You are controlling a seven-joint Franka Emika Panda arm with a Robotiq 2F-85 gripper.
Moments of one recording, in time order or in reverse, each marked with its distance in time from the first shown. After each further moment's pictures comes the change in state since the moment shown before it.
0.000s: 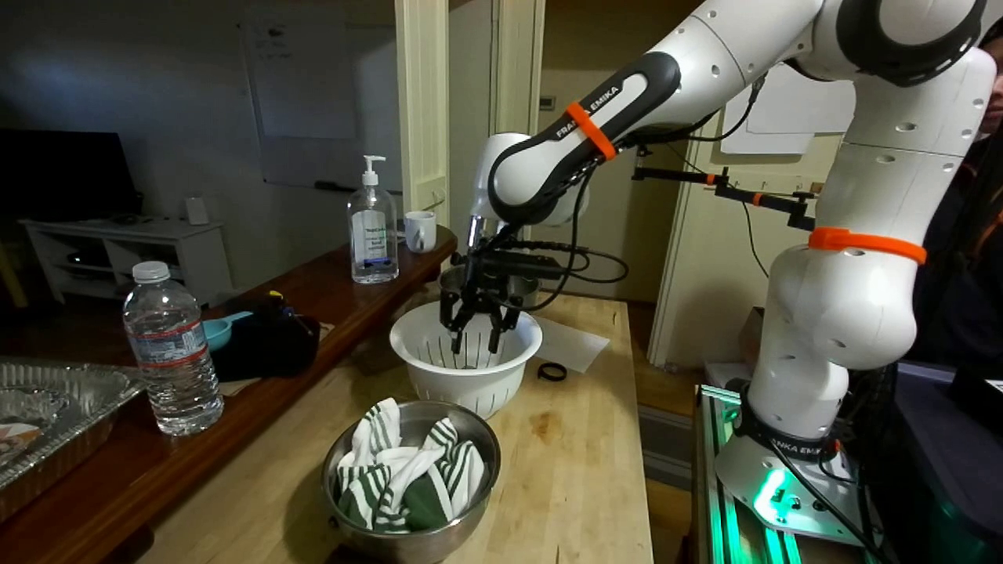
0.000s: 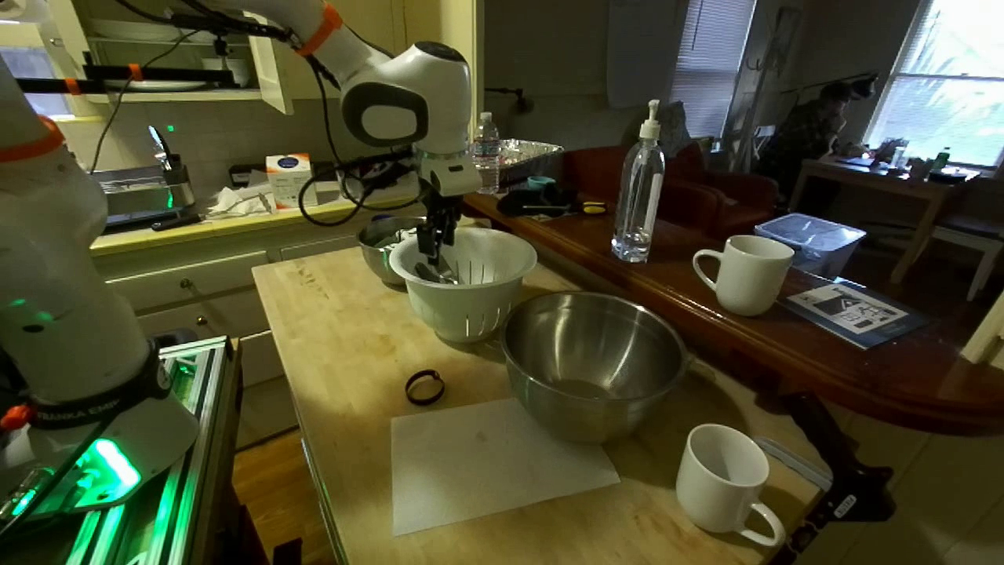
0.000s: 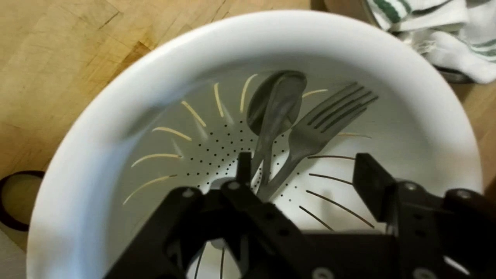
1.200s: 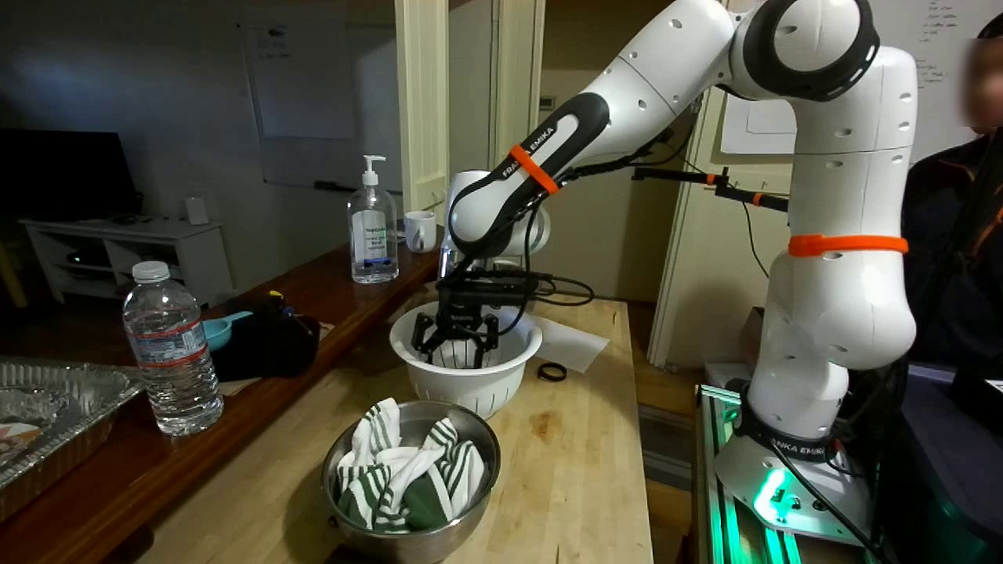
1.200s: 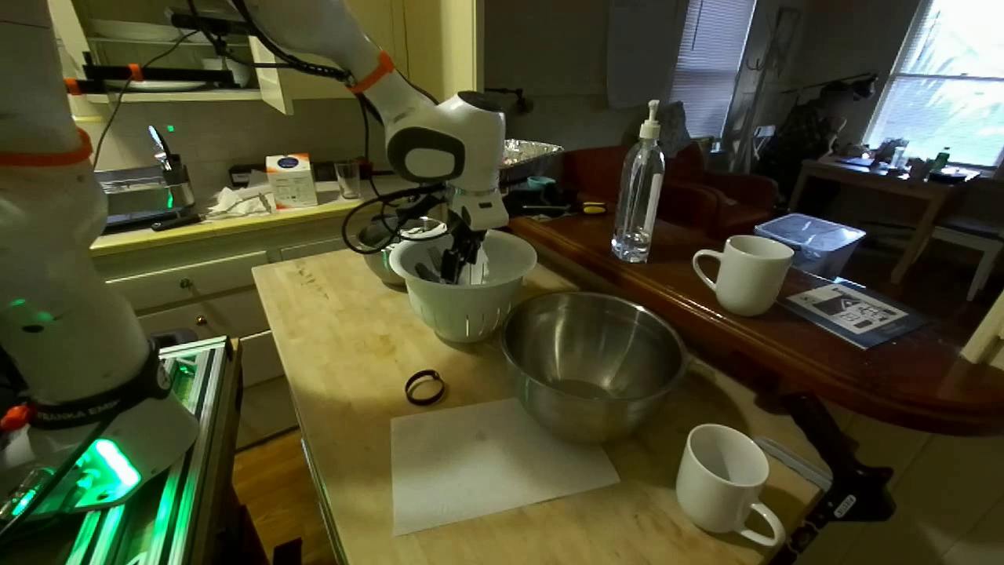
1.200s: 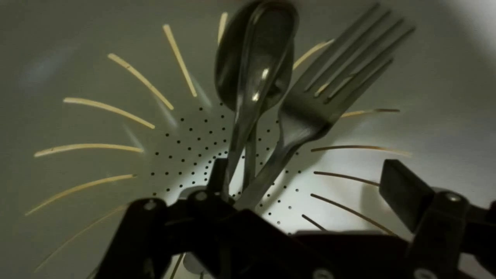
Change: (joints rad) arm -0.002 0.247 -0.002 0.153 0.014 0.038 -0.004
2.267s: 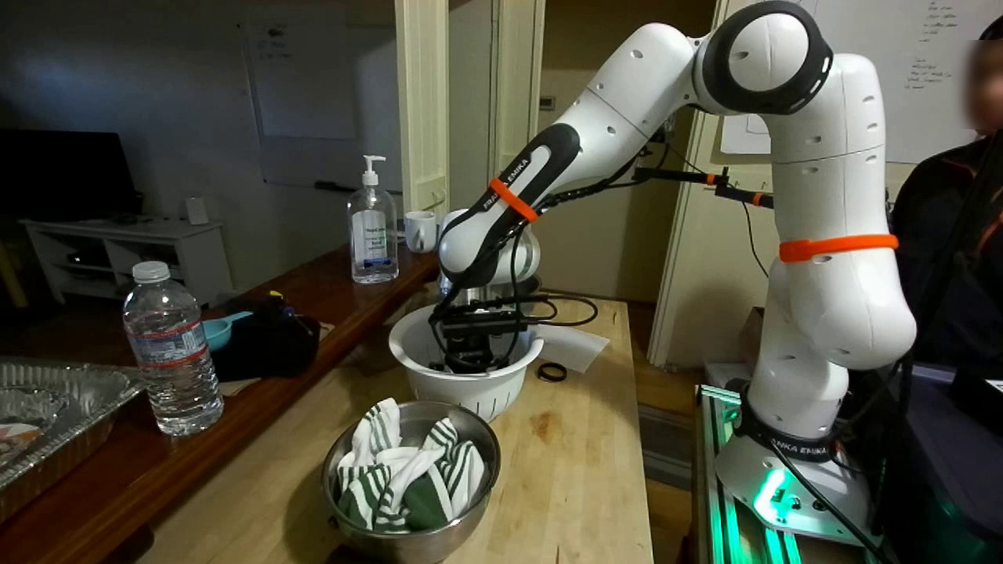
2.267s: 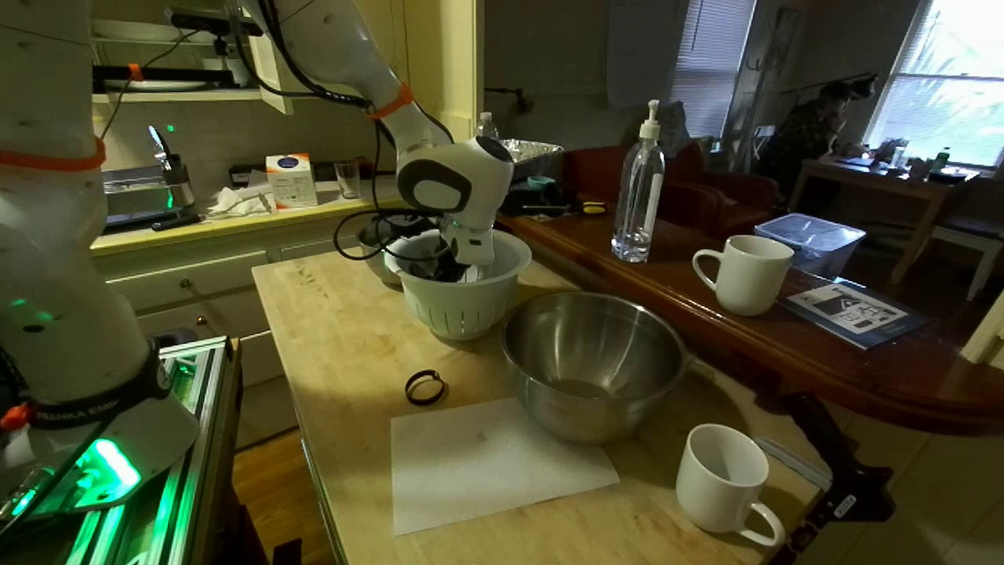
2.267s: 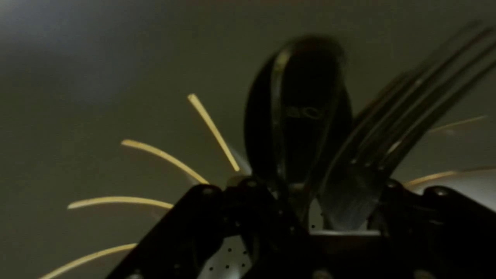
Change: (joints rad) arm 0.004 0.125 0.002 0.033 0.047 -0.130 0.094
